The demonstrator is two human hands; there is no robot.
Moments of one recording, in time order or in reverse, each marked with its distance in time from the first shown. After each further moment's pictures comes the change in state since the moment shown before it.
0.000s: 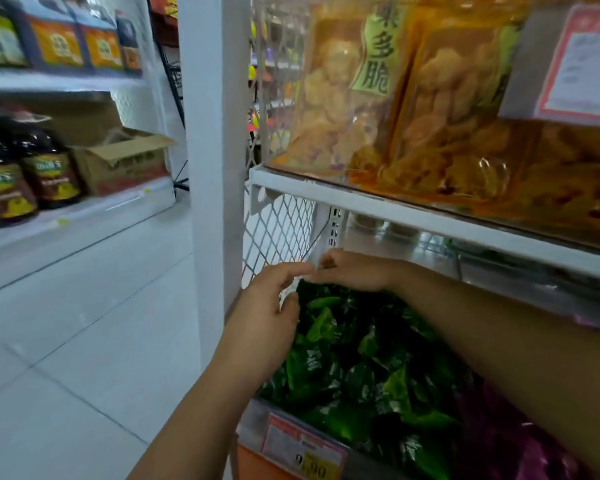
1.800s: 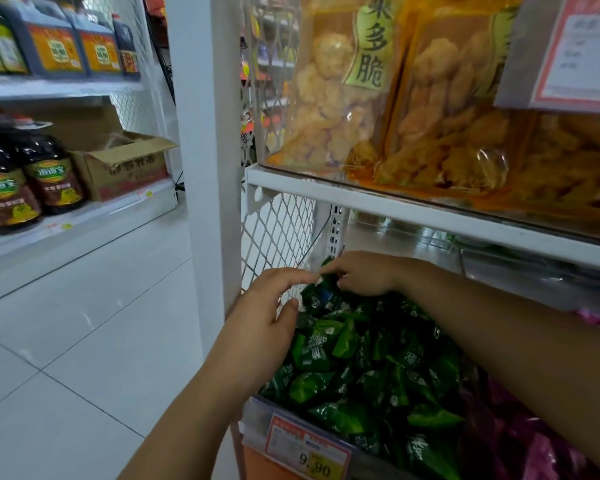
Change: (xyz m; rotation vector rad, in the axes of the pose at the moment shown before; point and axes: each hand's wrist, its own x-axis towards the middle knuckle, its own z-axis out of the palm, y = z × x) left_hand -0.007 -0.001 -0.009 0.043 -0.063 0.076; right_hand -0.002 0.006 -0.004 -0.400 -0.039 -0.079
